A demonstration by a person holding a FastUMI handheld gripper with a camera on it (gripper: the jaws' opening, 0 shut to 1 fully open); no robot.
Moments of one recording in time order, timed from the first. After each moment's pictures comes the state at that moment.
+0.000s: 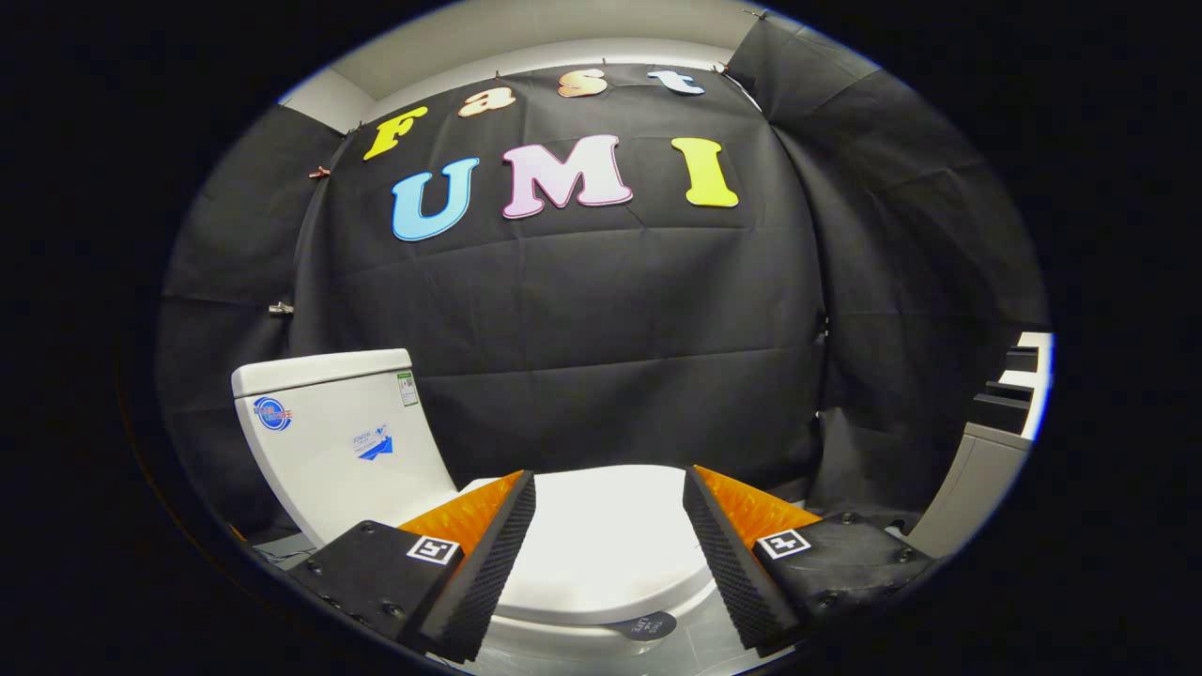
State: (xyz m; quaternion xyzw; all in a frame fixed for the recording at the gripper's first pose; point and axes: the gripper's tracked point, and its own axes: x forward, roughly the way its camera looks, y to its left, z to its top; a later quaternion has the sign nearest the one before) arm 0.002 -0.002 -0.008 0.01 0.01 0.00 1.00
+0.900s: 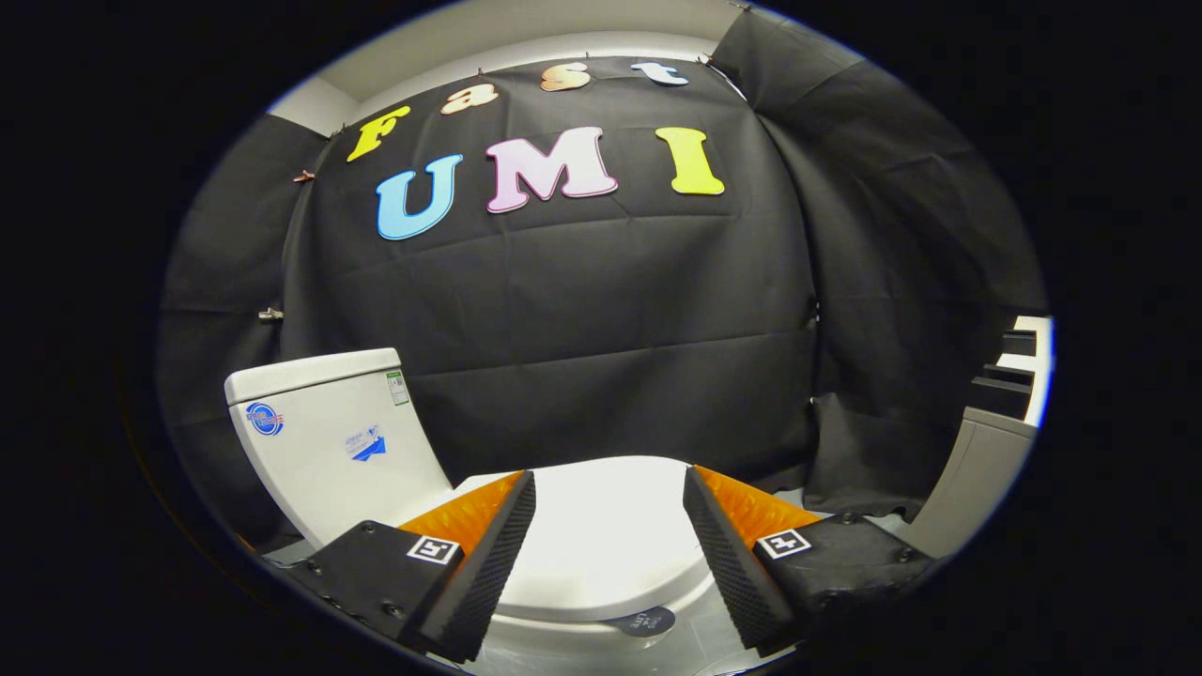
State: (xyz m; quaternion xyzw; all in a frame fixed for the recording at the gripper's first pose) arm 0.005 -0.010 -0.014 0.02 0.03 -0.01 1.00
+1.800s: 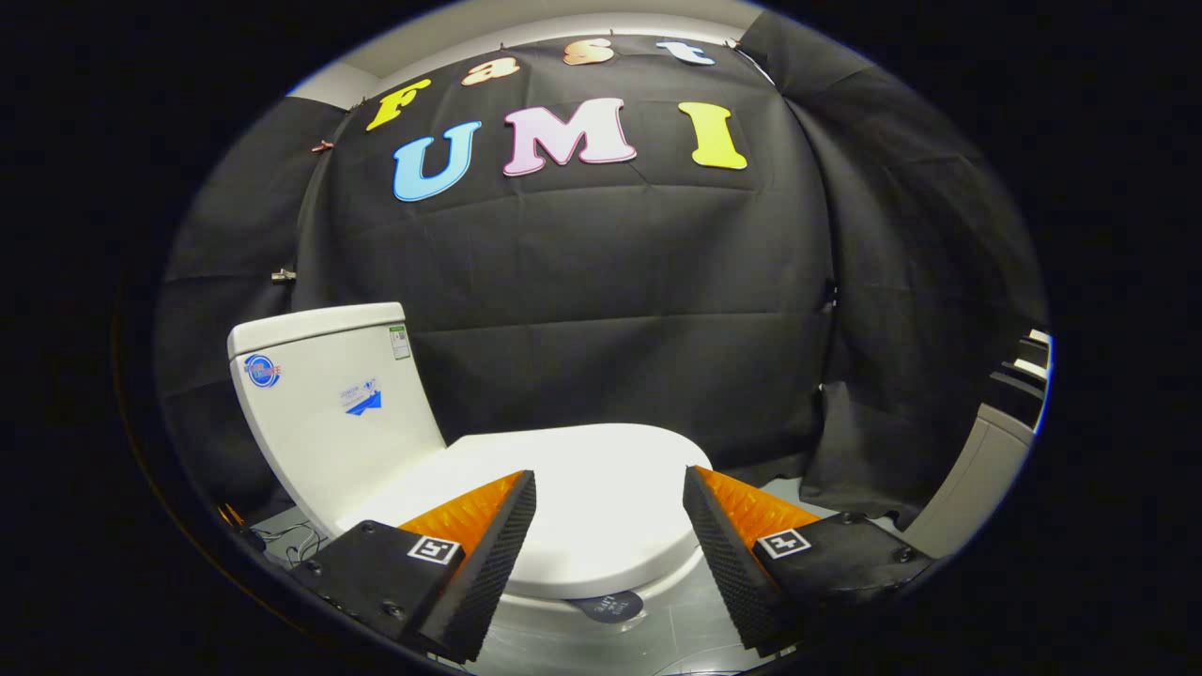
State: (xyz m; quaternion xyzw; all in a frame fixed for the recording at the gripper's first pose) arm 0.005 -0.038 -0.056 0.00 0.09 0.01 1.00
